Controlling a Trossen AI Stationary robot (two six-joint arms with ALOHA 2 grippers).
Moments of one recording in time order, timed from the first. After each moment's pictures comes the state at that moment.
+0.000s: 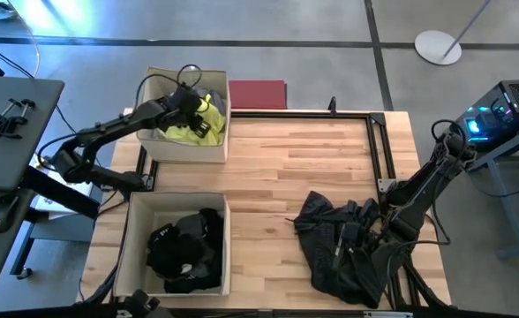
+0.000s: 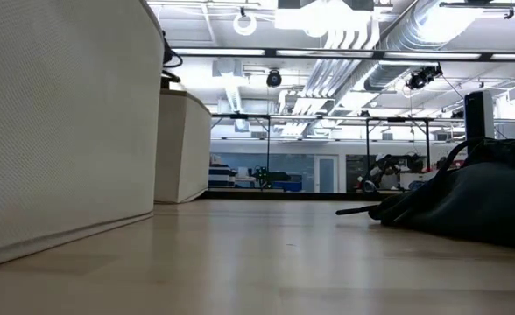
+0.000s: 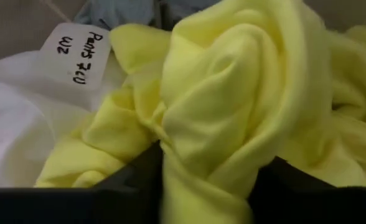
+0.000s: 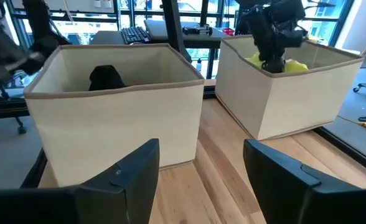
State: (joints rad) left arm 0.81 1.34 0.96 -0.63 -0.28 -0.01; right arm 0.88 1.31 0.90 -0.02 1.14 0.36
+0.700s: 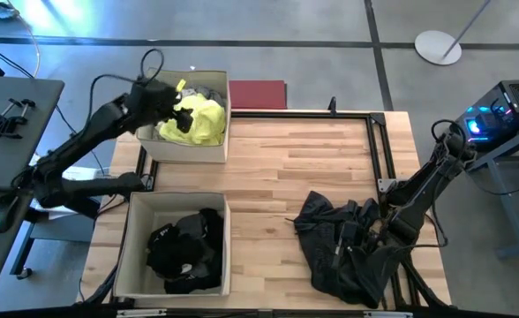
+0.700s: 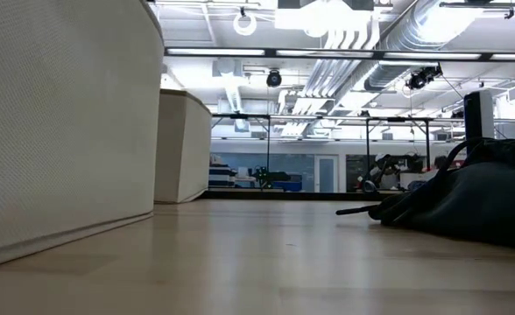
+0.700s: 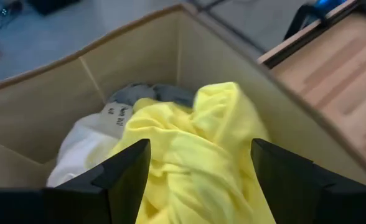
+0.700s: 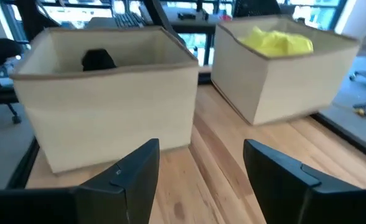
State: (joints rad) left arm 0.76 1.00 1.11 -0.77 -0.19 -0.04; right arm 0.88 1.31 0.90 -0.14 1.13 0.47
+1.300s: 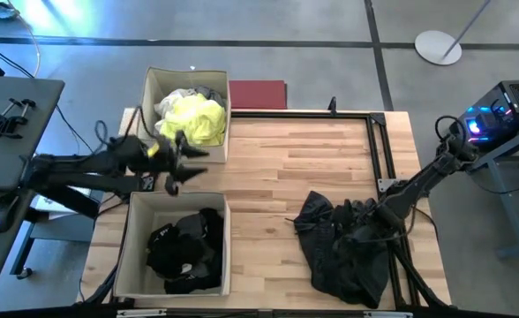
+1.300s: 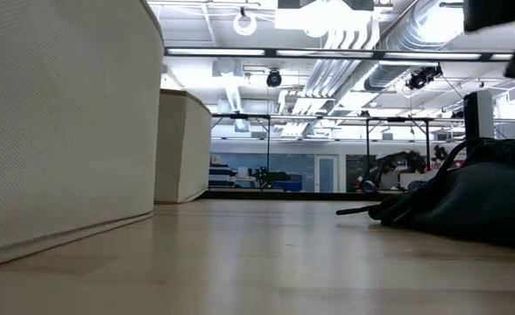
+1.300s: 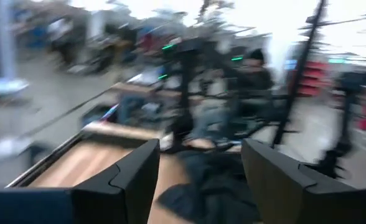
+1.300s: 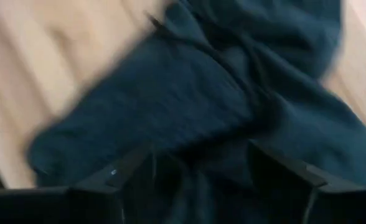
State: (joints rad) left arm 0.06 0.63 0.59 0.10 0.03 -0.15; right arm 0.68 1.31 0.90 -0.88 0.25 1.18
